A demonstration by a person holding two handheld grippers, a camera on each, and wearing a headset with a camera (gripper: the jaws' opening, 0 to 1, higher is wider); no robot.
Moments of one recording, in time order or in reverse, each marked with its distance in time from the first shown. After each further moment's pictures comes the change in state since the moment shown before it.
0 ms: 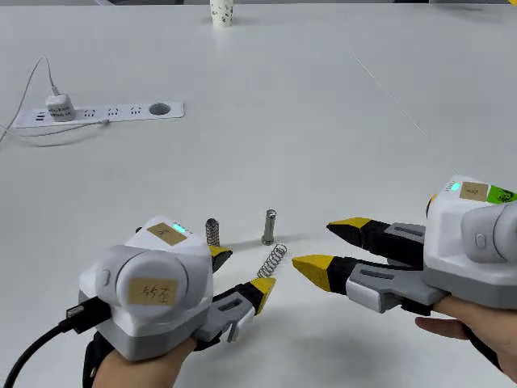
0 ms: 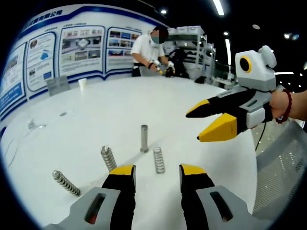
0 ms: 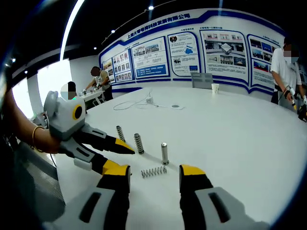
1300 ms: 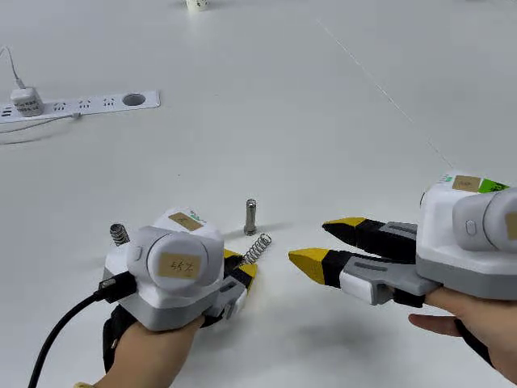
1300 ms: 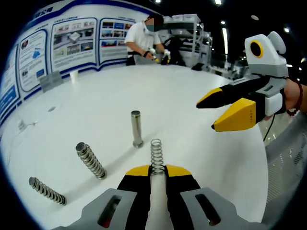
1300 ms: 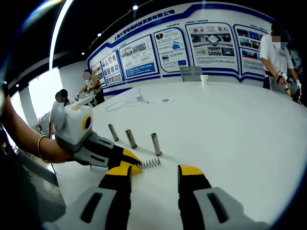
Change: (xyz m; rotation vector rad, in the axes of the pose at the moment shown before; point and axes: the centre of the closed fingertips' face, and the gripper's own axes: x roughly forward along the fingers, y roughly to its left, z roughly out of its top) left arm 0.034 -0.003 -0.021 0.047 0.100 -0.026; right arm -0.005 -0.013 -0.017 0.115 0.014 -0.052
